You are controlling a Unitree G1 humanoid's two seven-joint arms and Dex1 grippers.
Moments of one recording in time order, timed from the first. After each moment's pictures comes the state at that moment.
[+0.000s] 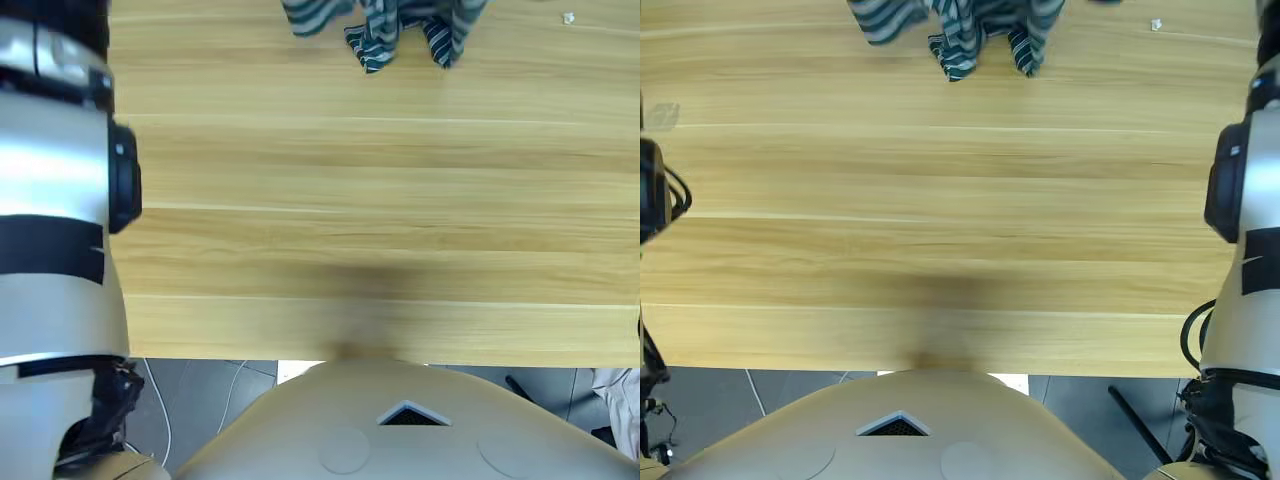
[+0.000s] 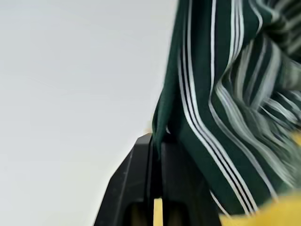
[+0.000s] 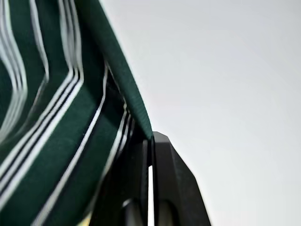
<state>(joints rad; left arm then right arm) -1.20 0.57 -0.39 0.86 0.22 -0.17 -0.78 -1.31 -0.63 0.43 1.22 -0.45 -0.67 0.34</state>
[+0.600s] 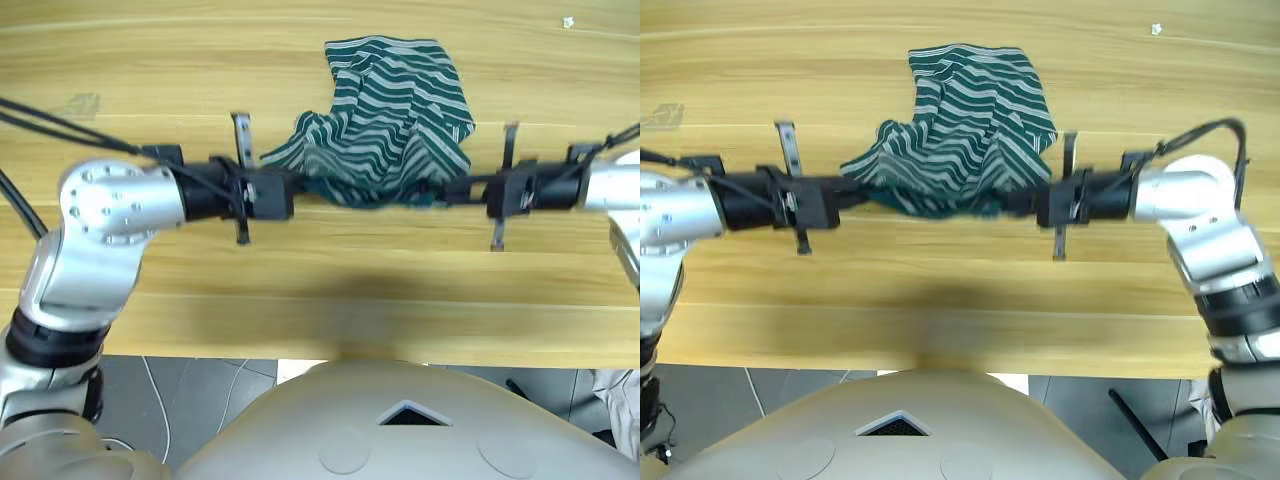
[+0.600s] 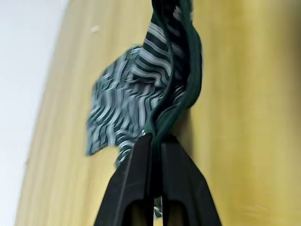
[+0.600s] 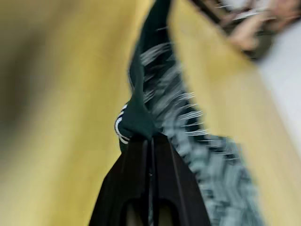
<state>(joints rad) -0.07 0.94 -0.20 -0.71 0.01 0.29 -1.04 -0.17 -0.98 0.39 -0.23 0.25 -0.20 1.10</state>
